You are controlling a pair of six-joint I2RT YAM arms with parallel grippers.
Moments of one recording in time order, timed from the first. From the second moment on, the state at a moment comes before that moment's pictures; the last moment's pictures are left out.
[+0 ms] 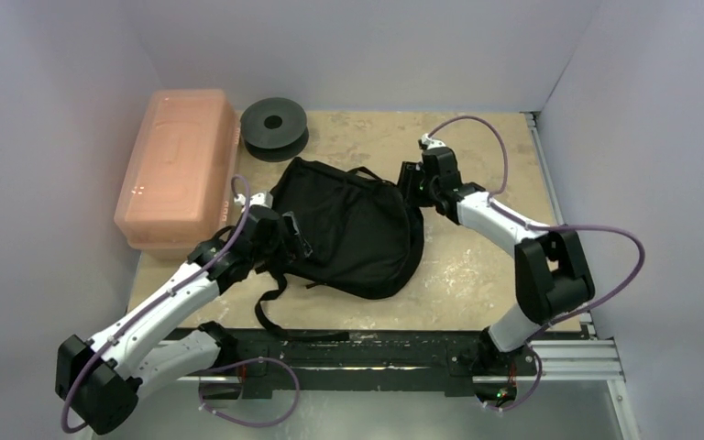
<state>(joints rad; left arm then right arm) -0.63 0.93 0.76 -0.64 -0.17 -0.83 0.39 1.64 1.06 -0.10 -0.06 0.45</state>
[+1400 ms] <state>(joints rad) -0.48 1.03 0.56 -0.35 0.10 -1.07 1.35 1.47 0.67 0.45 0.12 -0.43</state>
